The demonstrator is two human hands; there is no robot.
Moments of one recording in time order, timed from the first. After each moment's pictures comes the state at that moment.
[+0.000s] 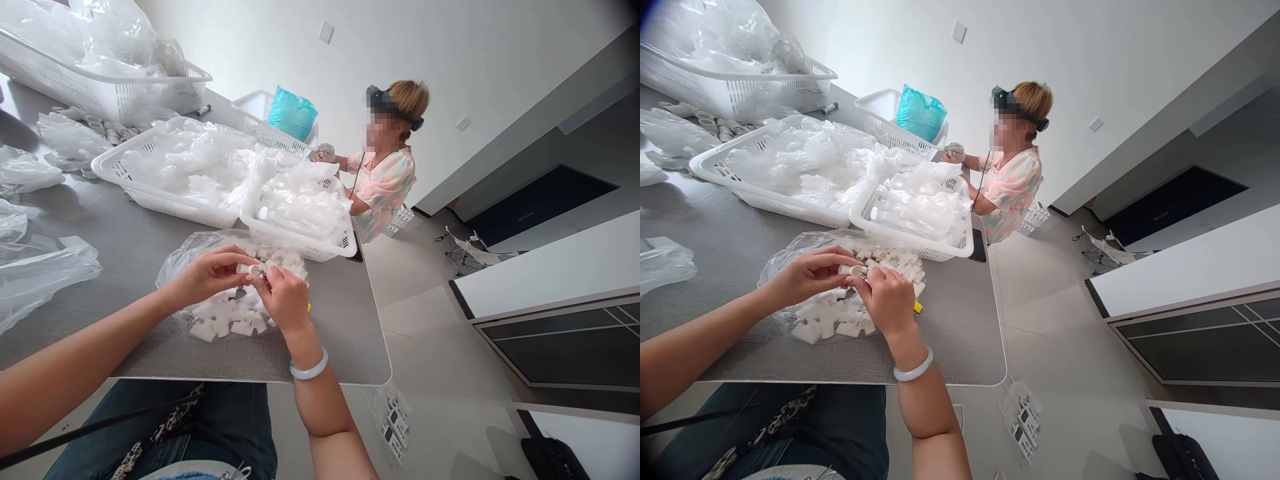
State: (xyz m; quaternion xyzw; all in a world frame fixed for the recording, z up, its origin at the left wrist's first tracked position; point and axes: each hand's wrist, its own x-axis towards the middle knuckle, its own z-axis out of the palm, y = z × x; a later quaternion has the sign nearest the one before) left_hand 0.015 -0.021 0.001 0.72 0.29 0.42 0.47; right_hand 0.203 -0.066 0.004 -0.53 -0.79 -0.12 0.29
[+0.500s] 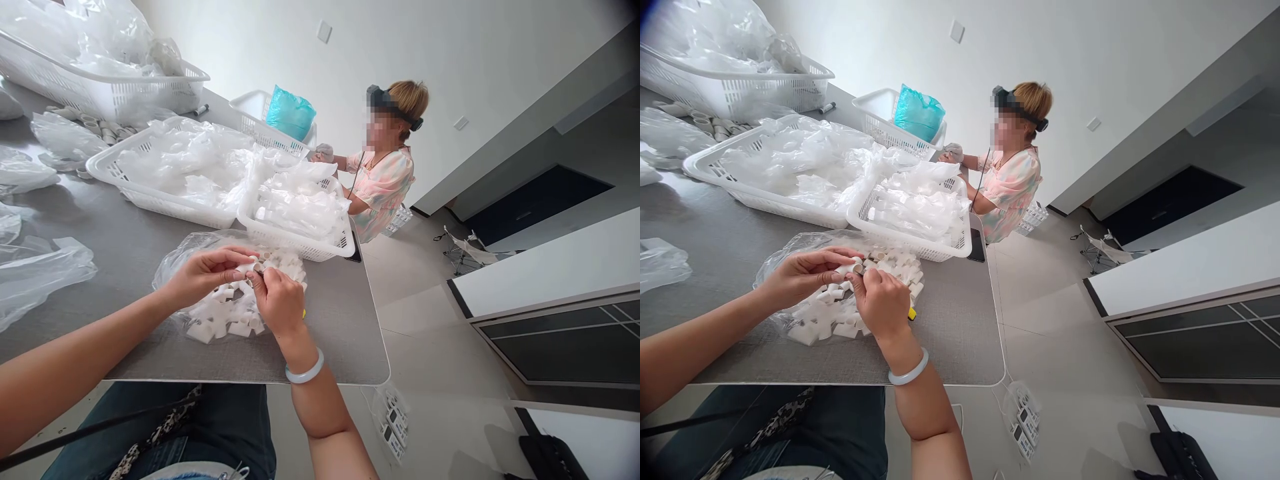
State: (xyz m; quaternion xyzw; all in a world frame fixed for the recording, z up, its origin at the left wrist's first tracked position) left_hand 0.018 -0.018 -0.001 0.63 0.24 0.47 0.57; right_hand 0.195 -0.070 0.002 -0.55 -0.75 -0.15 0.34
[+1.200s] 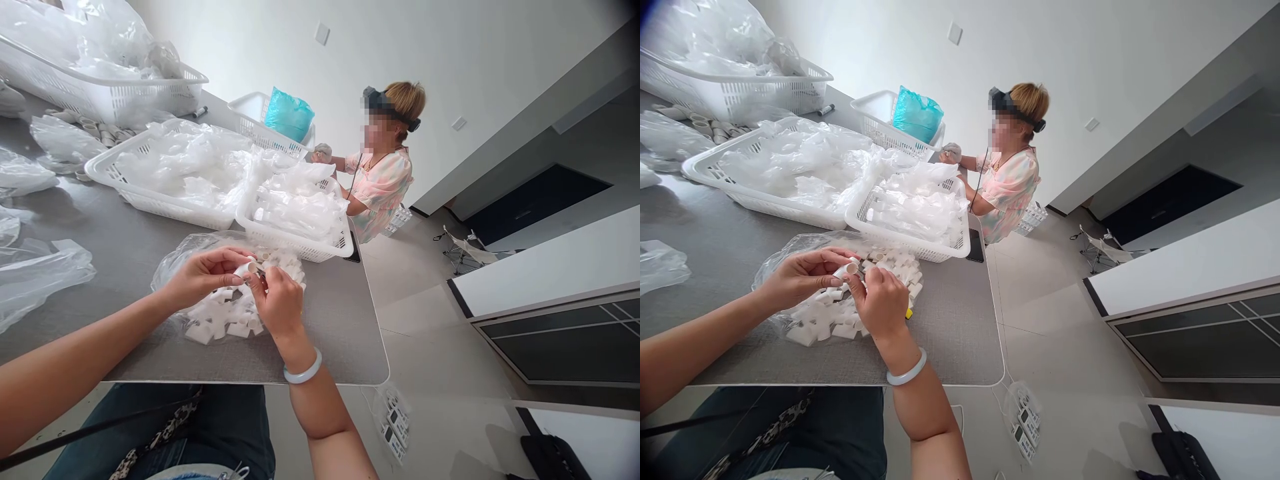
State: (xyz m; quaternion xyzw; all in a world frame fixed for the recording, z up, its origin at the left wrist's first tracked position) left_hand 0.019 -0.015 -0.006 0.61 0.20 0.48 0.60; right_hand 0.192 -0.070 0.002 -0.55 -0.74 -0.16 0.35
